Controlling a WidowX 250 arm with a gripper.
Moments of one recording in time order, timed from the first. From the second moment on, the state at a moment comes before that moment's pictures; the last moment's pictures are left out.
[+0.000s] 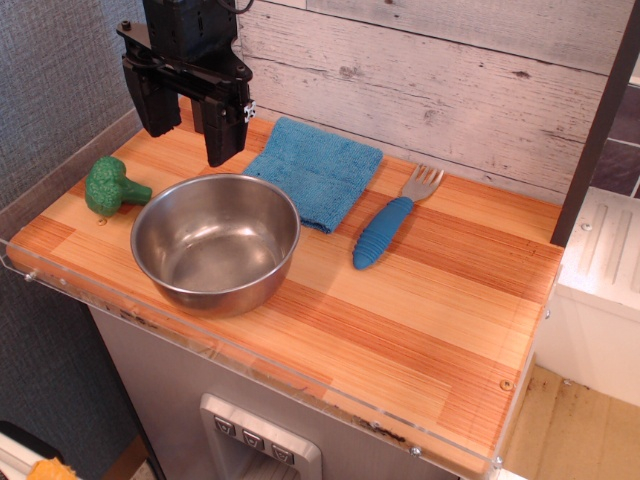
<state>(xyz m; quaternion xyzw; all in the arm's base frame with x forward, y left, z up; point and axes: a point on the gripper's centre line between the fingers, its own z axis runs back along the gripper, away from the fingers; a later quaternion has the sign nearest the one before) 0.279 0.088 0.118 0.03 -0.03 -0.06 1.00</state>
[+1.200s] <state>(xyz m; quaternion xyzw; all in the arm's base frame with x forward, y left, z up) 0.252 0.201 0.075 0.05 -0.03 -0.01 1.00</state>
